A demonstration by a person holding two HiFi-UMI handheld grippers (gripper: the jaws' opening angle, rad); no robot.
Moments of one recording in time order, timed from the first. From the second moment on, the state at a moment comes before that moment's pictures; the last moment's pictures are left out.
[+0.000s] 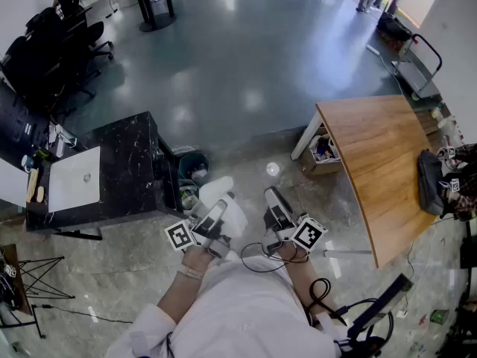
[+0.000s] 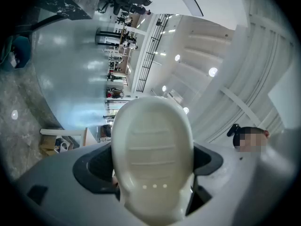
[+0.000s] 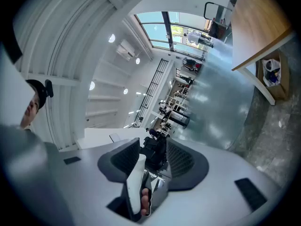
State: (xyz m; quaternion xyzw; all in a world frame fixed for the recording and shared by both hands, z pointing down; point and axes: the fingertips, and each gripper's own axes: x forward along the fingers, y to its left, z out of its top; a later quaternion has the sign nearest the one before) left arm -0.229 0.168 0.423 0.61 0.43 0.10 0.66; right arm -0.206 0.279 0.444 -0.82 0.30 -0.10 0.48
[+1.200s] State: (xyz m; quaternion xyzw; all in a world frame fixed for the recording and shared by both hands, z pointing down) left arm -0.125 0.135 0.443 0.64 0.39 0.07 0.66; right arm -0.088 0.250 0.478 -0.79 0.33 -0.14 0.50
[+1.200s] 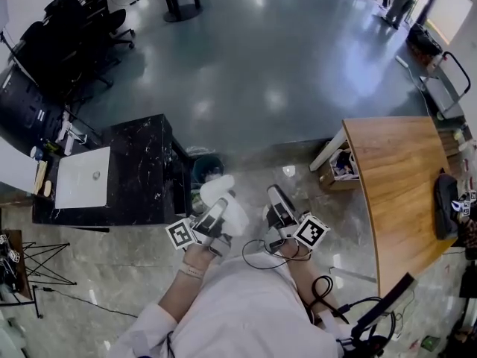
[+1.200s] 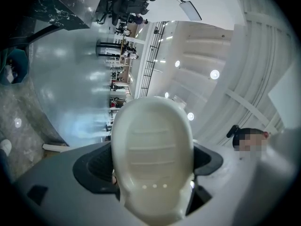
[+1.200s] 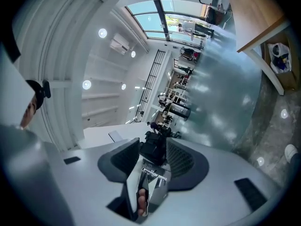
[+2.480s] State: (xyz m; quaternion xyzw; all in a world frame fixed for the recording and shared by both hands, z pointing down) left arm 0.156 0.189 0.431 0.69 0.29 0.00 0.66; right arm 0.212 0.310 0.452 -0.74 0.42 -0.18 0.50
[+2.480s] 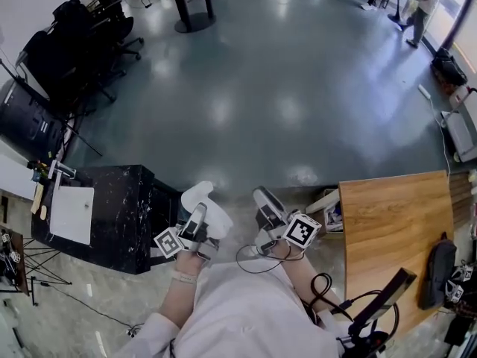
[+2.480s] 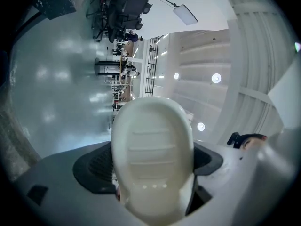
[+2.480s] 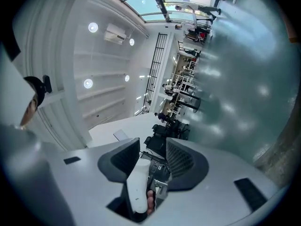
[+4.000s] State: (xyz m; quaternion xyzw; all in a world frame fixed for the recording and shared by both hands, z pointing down) left arm 0.186 0.069 0.435 0.71 0.26 0.00 0.65; right arm 0.238 0.158 0.451 -0.73 0.44 -0.22 0.47
